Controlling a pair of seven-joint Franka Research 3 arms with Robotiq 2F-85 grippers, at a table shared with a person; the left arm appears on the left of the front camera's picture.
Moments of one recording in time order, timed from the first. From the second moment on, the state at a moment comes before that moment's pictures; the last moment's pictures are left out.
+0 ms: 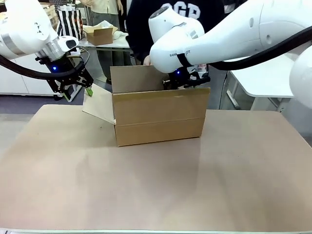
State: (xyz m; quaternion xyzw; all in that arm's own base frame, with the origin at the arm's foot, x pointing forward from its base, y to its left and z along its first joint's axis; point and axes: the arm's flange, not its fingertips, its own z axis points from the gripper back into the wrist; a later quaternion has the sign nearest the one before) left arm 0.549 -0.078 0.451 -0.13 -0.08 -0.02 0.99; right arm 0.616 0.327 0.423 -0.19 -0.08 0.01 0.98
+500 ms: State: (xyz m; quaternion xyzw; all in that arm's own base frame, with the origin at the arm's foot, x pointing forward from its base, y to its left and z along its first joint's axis) left arm 0.549 -0.078 0.451 -0.13 -0.08 -0.02 0.99; right arm 0.626 0.276 0.462 -0.16 -0.05 0.01 0.99
